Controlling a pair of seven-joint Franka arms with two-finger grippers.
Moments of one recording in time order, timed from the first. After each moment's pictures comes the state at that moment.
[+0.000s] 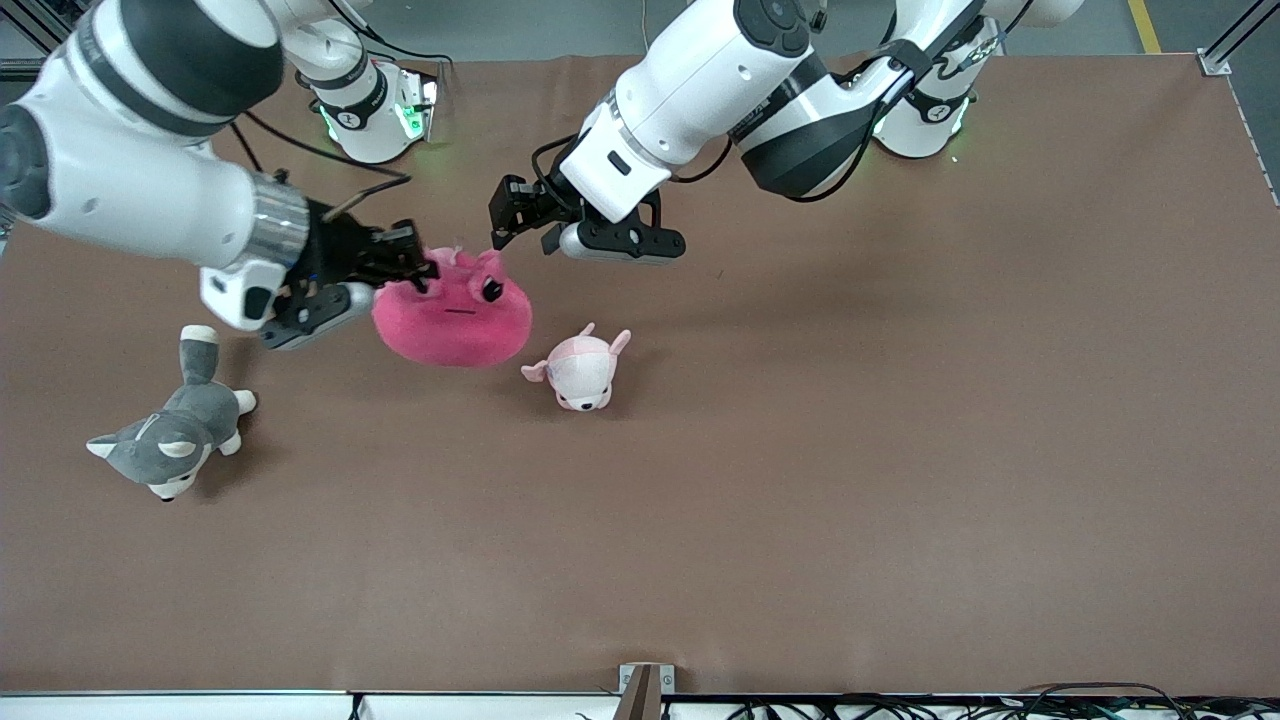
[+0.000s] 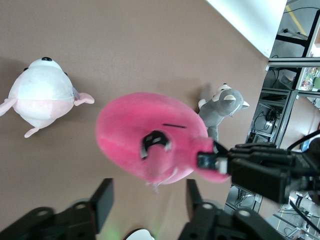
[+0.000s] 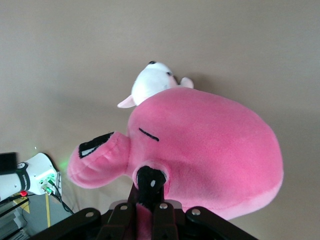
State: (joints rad) left arm -0.39 0.47 -0.57 -1.32 -0.20 2.32 -1.02; right arm 0.22 0.15 0.02 -1.59 0.49 1.62 -0.03
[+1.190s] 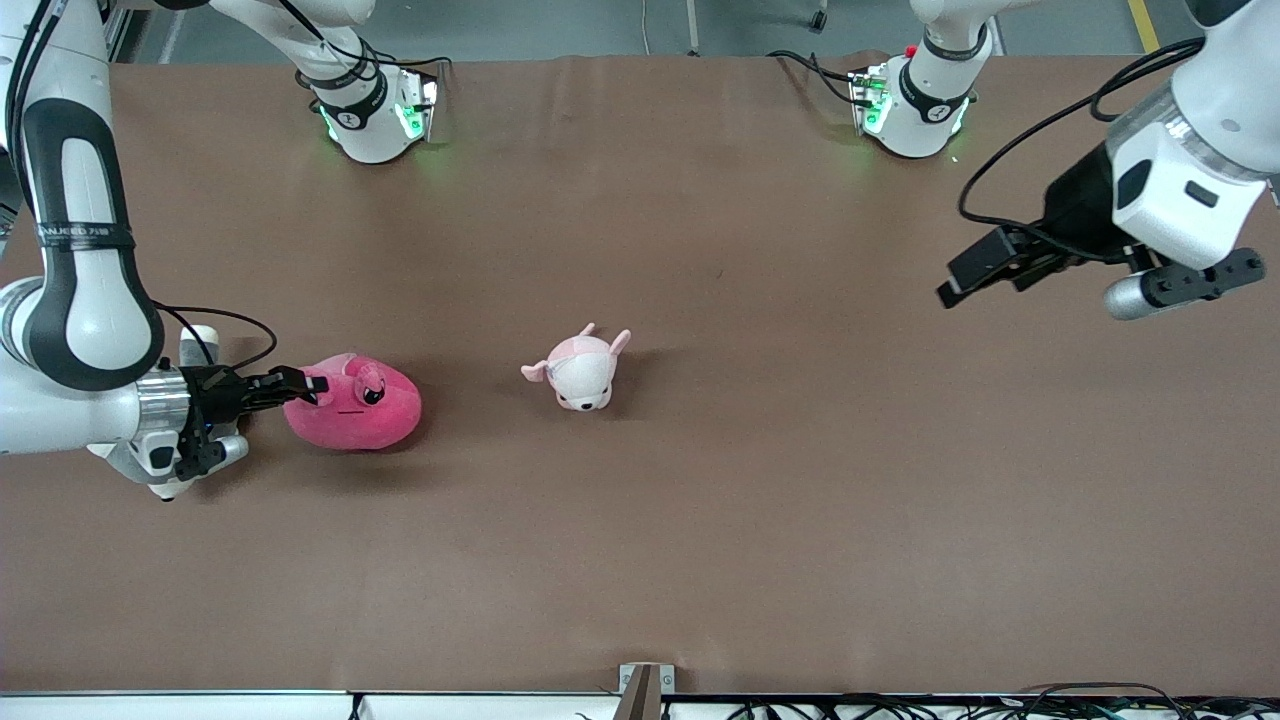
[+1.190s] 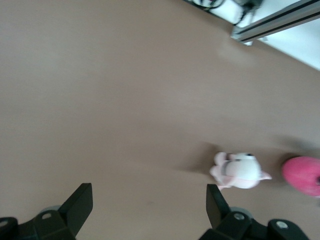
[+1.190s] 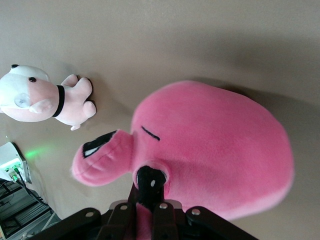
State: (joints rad) left arm 0.29 0.12 -0.57 -1.41 -0.14 1.64 -0.55; right arm -0.12 0.53 0.02 -1.56 0.49 1.63 -0.50
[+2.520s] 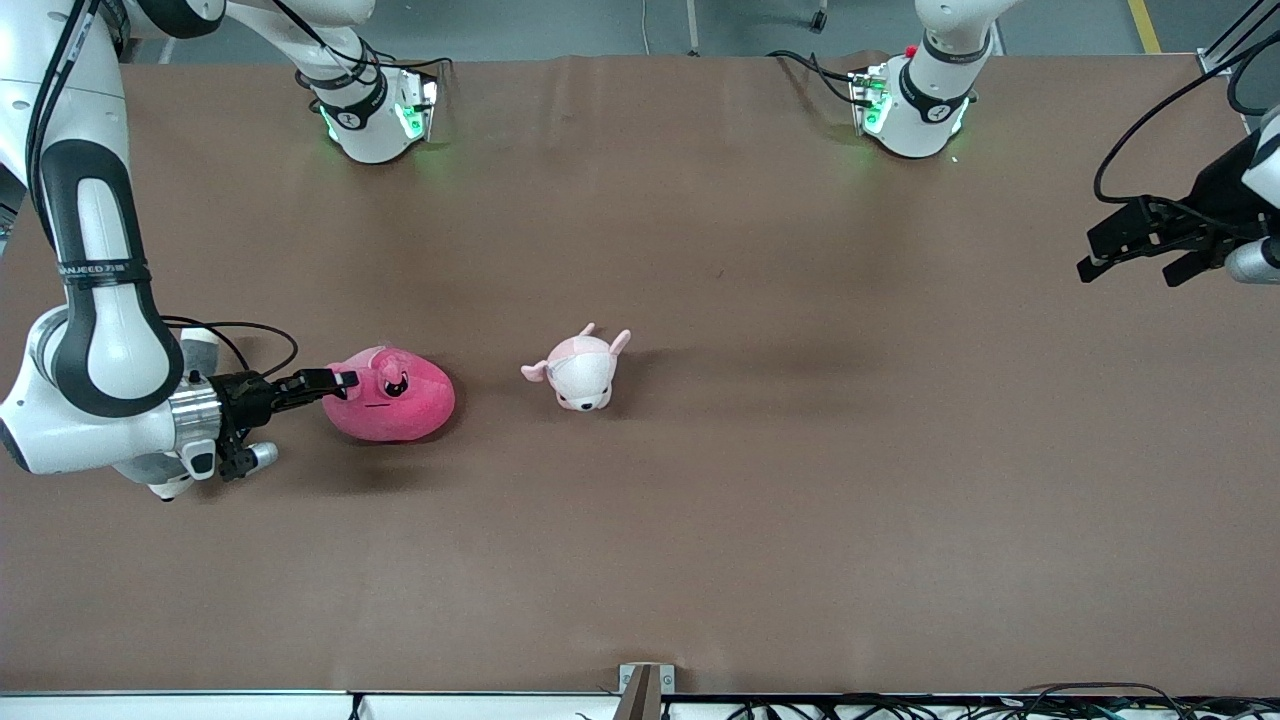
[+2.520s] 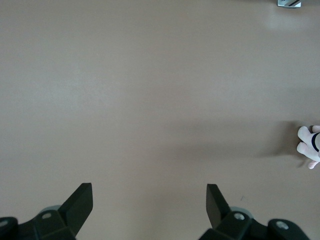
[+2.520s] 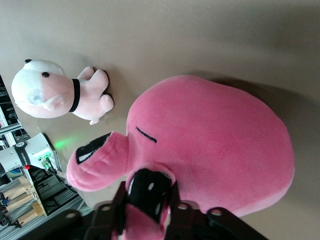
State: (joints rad) left arm 0.52 -0.03 -0.55 -1.58 -0.13 1.65 -0.01; right arm -0.12 0.61 0.02 -1.52 0.58 1.57 -0.50
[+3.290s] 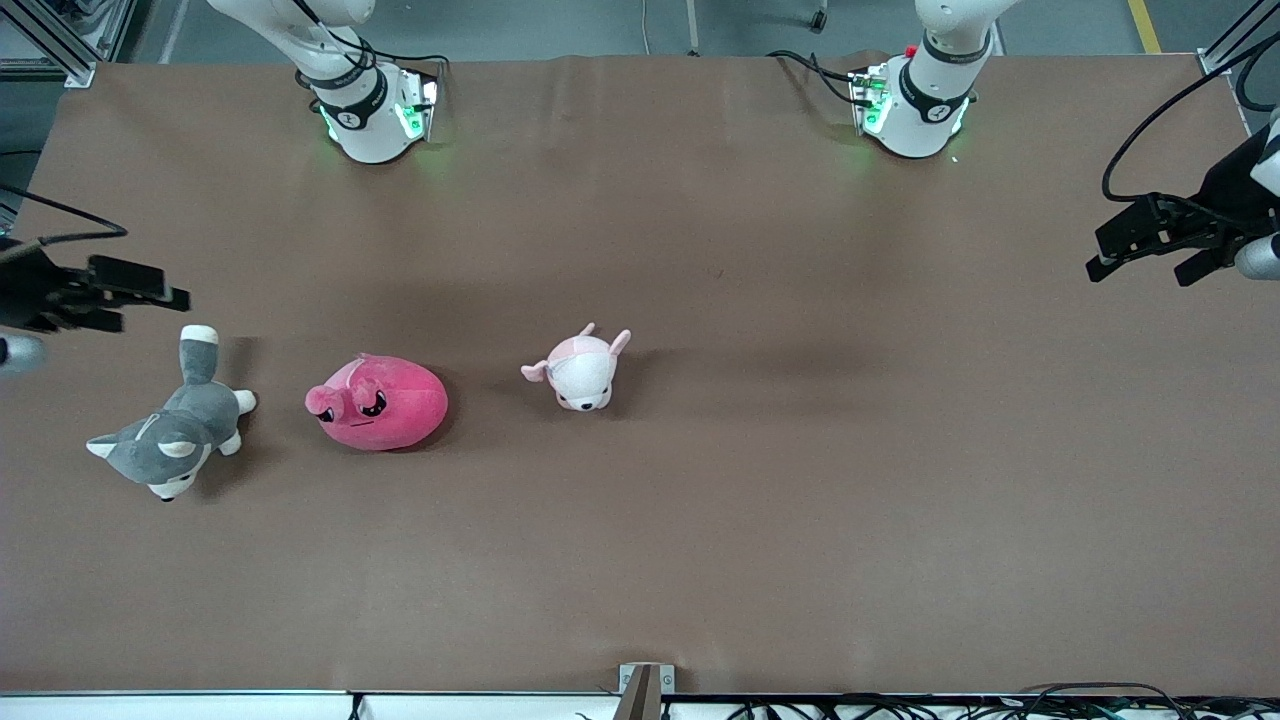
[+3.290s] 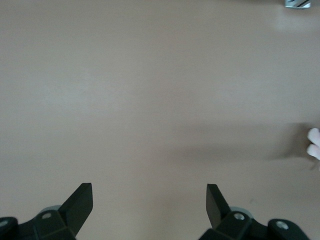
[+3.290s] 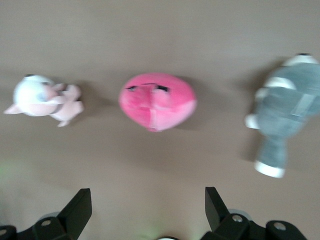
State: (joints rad) left arm 0.51 -0.03 -0.55 -1.57 -0.08 1.65 -0.01; right arm -0.11 0.26 0.02 -1.24 0.15 1.33 -0.20
